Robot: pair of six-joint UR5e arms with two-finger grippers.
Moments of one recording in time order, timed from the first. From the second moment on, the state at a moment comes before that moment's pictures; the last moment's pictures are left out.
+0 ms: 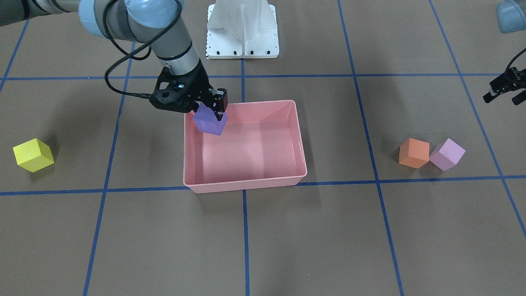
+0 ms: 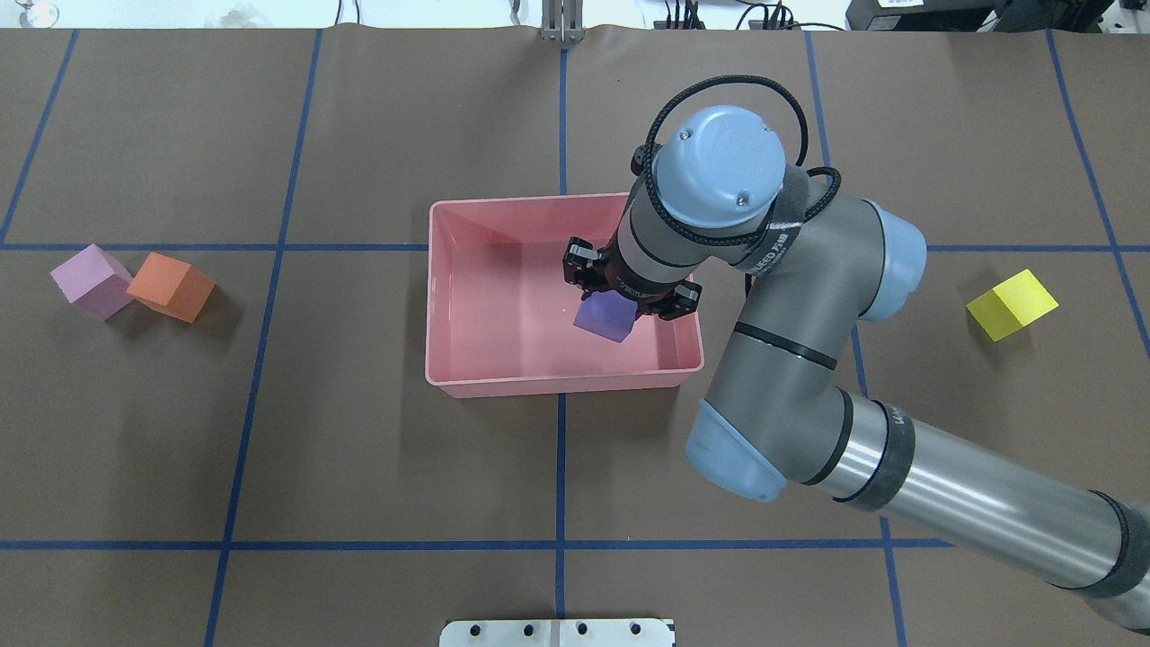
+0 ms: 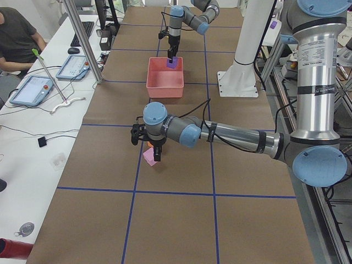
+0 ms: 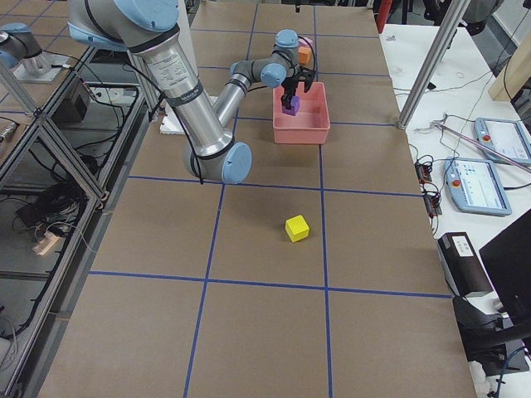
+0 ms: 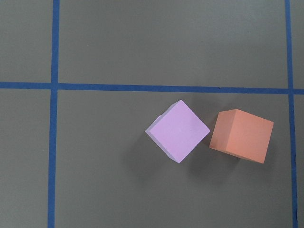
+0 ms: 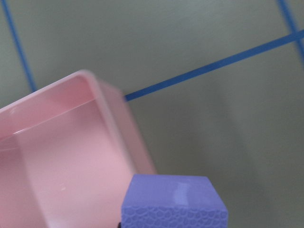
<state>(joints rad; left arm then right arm) -1.34 -1.53 -1.76 -1.80 -2.44 -0.51 0.58 -0.88 1.74 -1.54 1.92 1.54</state>
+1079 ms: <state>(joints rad) -1.14 -1.77 -1.44 -1.82 -2.30 -1.00 0.53 -0.89 1.72 -1.54 1.87 1.53</state>
